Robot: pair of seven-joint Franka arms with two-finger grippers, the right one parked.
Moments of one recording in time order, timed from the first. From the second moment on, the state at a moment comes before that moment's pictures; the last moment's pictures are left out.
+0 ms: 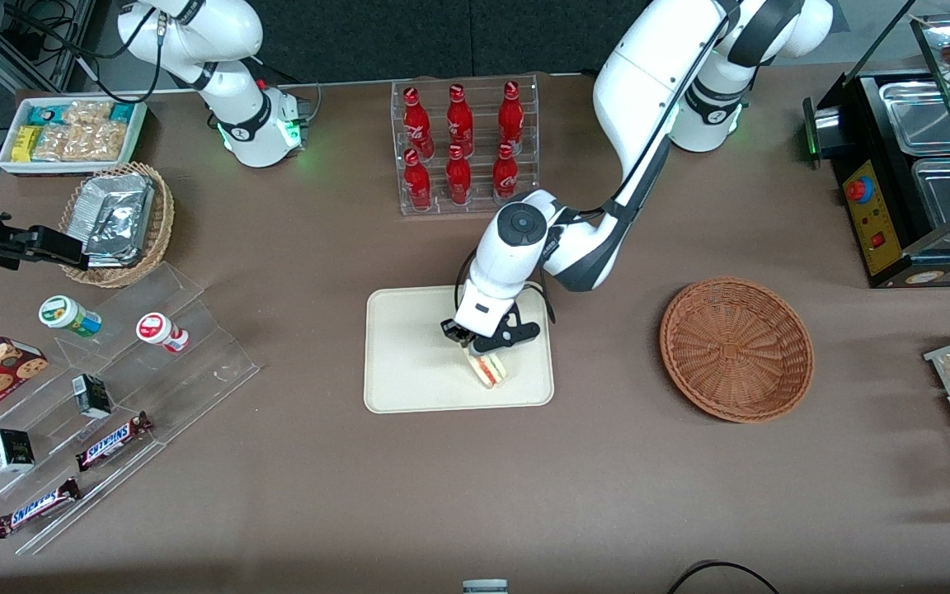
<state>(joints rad) -0.70 0.72 -0.09 -1.61 -0.05 2.65 -1.11</state>
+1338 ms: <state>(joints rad) -0.70 0.71 -0.09 -1.60 -0.05 2.62 -1.09</state>
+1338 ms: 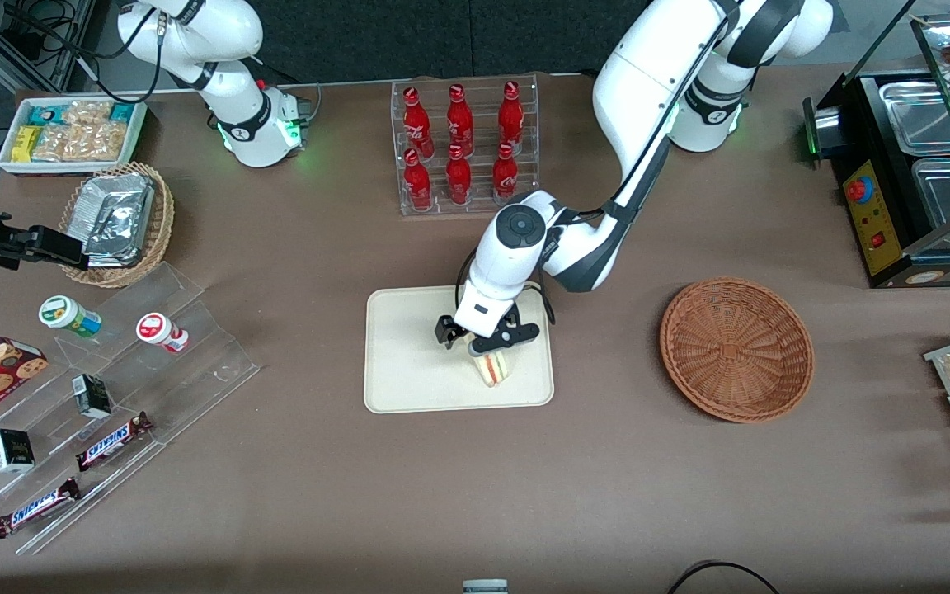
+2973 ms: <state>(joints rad) -0.64 0.24 0.01 -1.56 -0.05 1.85 -0.96</state>
